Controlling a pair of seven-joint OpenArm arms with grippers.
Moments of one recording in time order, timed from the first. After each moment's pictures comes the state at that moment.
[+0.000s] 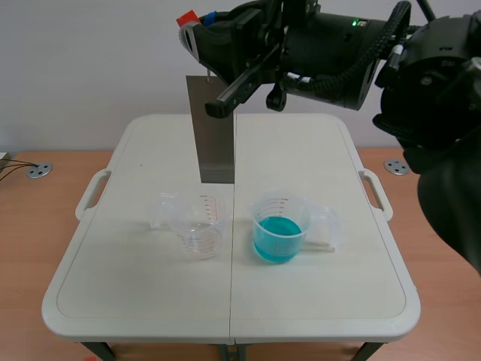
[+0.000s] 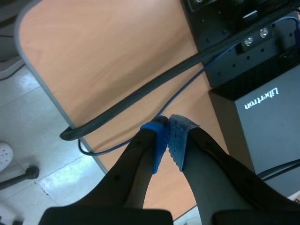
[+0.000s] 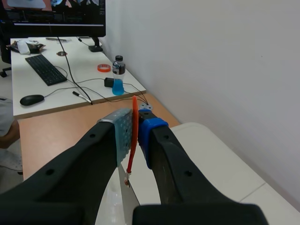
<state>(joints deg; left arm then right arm) 59.5 -32.1 5.0 72.4 -8.4 -23.8 -11.0 8.6 9.3 -13.1 102.5 18.8 45.3 -13.3</state>
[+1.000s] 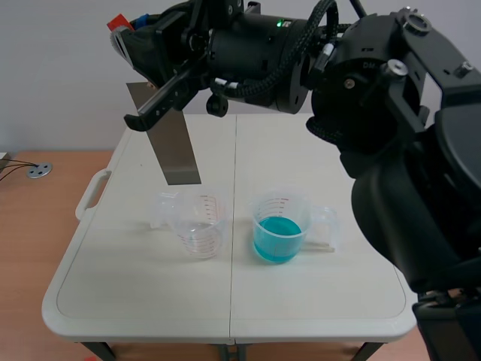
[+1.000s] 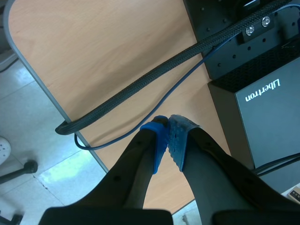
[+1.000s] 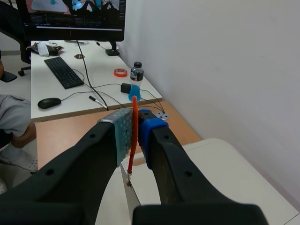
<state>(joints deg) 58.6 -32.1 5.8 71.2 -8.5 -23.8 -9.7 8.6 1.2 -18.9 102.5 11.2 44.6 -14.5</state>
